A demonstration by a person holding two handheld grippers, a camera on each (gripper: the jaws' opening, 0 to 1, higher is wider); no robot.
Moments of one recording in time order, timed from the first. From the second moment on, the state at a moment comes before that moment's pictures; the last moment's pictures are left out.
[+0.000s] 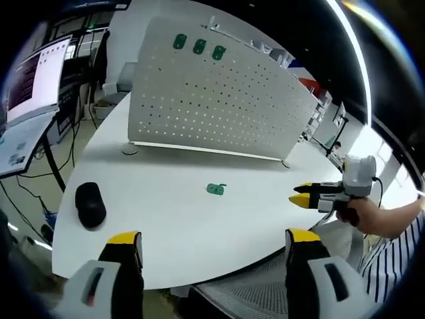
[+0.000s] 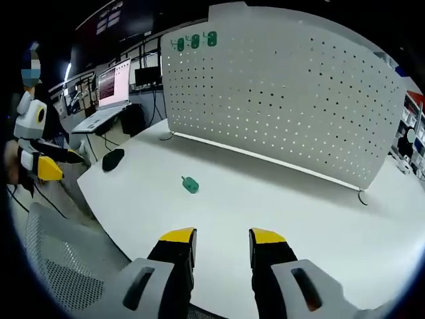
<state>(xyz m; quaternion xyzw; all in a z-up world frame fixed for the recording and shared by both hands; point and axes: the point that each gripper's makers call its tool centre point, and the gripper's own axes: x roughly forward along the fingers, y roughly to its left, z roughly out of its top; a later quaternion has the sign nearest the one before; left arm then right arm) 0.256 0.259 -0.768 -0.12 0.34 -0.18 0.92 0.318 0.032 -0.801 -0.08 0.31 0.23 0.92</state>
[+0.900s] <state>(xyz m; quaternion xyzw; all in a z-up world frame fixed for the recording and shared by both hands) 0.262 0.278 -0.781 -0.12 0.35 -0.15 0.92 0.352 0.114 -0.836 0.00 0.35 0.28 0.89</state>
